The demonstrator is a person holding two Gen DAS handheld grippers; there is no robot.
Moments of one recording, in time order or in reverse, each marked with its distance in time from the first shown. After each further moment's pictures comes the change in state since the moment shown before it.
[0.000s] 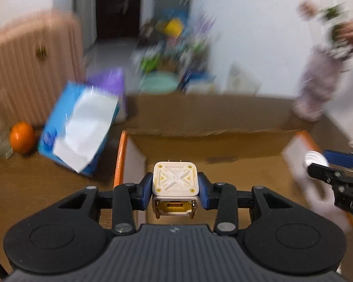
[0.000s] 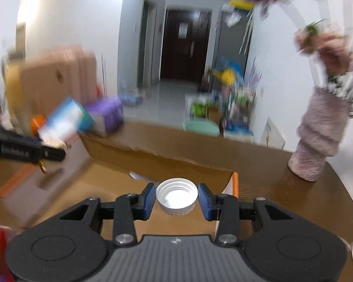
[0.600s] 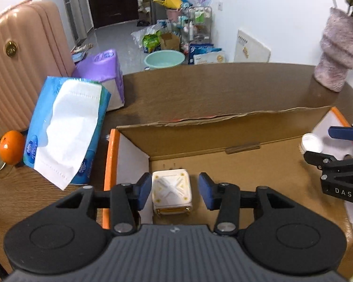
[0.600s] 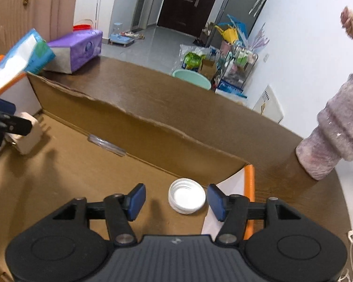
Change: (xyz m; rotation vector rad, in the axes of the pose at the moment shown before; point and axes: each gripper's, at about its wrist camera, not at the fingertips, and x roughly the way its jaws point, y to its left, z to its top) left arm 0.039 -0.010 0.011 0.109 0.077 0.045; right arm 0.093 0.011 0.014 -0.123 0.223 -0.096
